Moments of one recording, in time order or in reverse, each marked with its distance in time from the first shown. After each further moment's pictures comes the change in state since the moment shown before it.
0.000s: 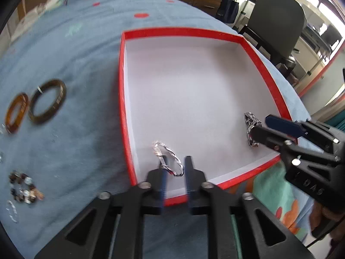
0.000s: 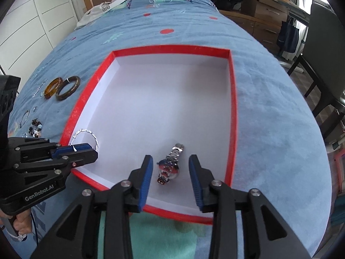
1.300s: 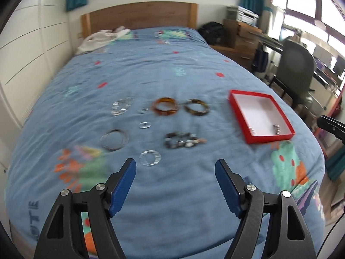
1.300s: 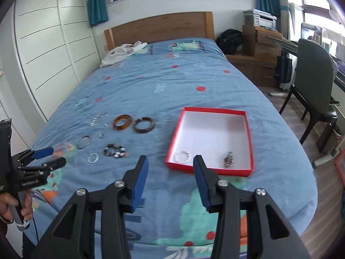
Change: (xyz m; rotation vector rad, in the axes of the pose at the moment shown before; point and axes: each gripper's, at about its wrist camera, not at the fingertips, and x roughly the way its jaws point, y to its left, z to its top) left arm -0.242 0.155 -0.163 -0.148 -0.320 0.231; right arm -0.194 0.145 -0.044 -0.002 -0.286 0.059
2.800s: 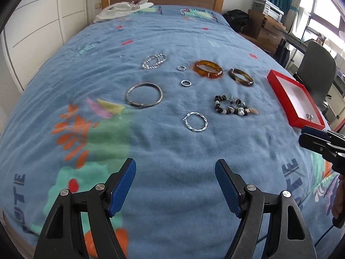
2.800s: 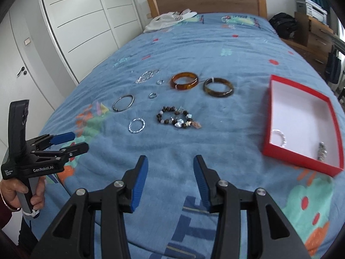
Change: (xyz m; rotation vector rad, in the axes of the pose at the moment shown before) left arm 0.081 0.078 -0.054 -0.114 0.125 0.014; right arm 0.139 0.103 -0.046 -0.140 0.195 0.265
